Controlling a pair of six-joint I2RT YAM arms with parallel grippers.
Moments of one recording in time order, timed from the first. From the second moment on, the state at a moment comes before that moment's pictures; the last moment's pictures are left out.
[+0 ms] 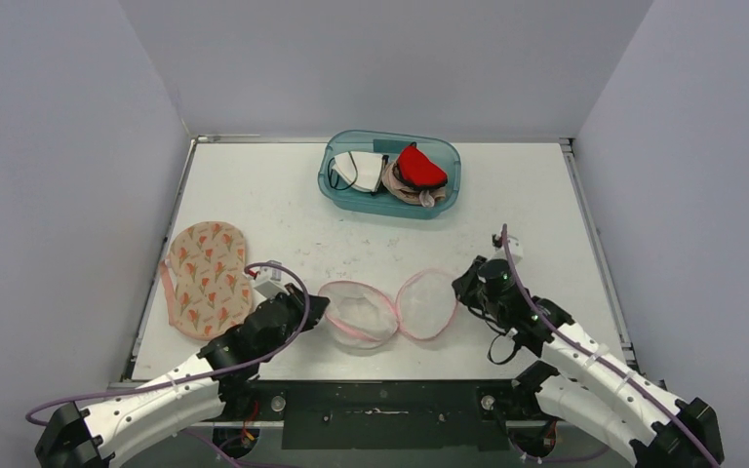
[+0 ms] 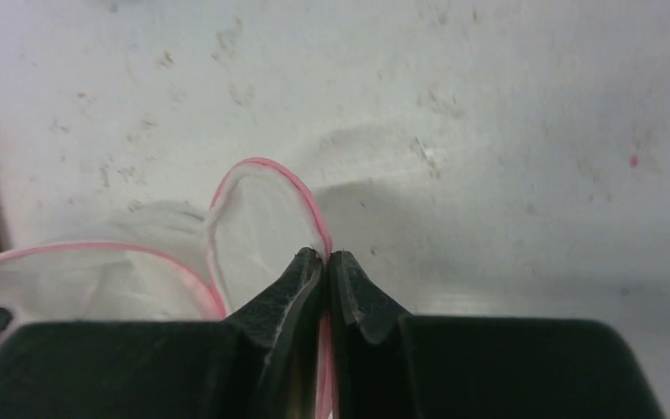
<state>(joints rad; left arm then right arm) -0.89 0.58 0.18 -0.01 -0.41 -1.03 0.62 0.78 0.42 -0.36 0.23 0.83</state>
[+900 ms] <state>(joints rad) -0.89 0.80 0.58 -0.10 -0.34 -0.88 0.79 1.00 1.26 -0.60 0.60 0.30</state>
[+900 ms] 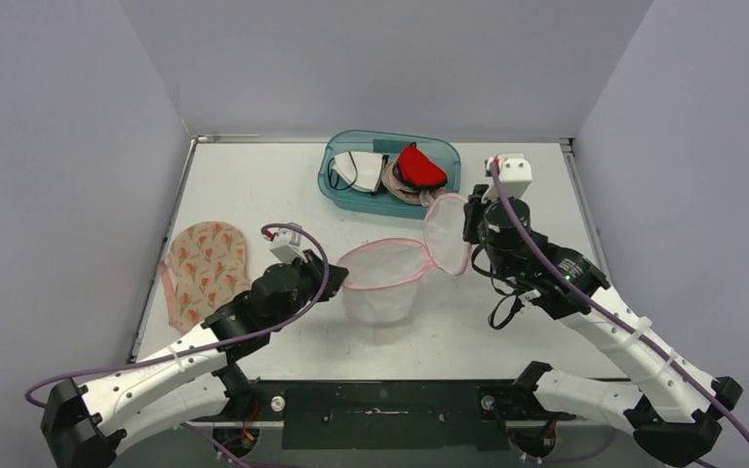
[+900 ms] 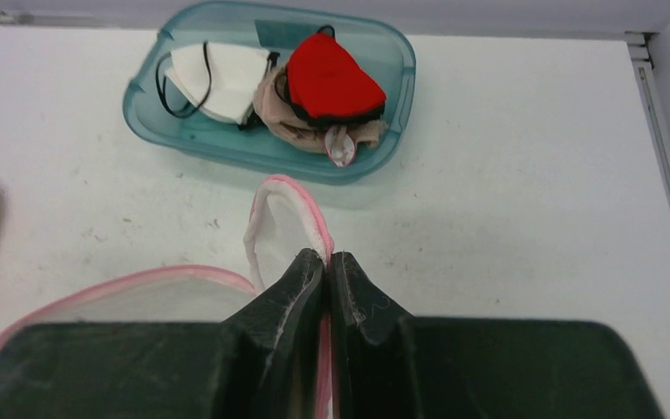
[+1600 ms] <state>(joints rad) -0.90 0.84 0.48 -0.17 -0.32 -0.87 0.87 0.99 1.03 -0.58 0.60 0.22</state>
